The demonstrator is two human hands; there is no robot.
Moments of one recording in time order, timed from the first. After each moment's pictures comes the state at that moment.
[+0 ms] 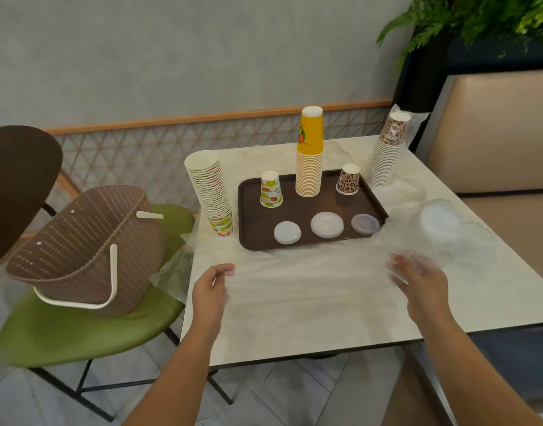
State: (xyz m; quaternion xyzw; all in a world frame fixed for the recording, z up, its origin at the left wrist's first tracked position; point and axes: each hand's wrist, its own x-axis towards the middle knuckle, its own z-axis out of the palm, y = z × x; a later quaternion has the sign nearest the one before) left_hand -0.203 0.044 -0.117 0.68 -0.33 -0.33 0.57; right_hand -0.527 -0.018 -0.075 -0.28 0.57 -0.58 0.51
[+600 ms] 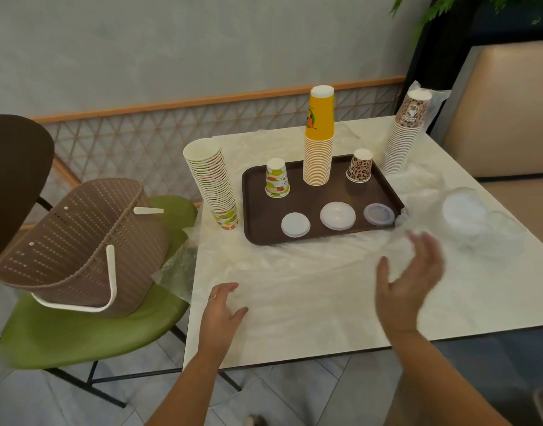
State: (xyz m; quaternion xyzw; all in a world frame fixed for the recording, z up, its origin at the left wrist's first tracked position) left_hand -0.185 0.063 -0.178 0.74 -0.53 -0.21 0.36; right_hand -0.462 -0.014 -0.113 -0.57 0.58 -0.57 0.00
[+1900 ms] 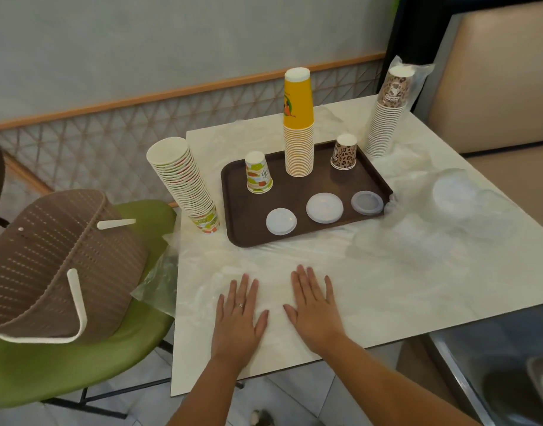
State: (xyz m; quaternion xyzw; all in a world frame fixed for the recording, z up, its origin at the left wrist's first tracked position) left_hand -0.213 0.042 -0.213 0.72 -0.69 -0.07 0.03; right_hand -0.389 -0.003 -0.207 -0.81 0.58 -0.02 0.09
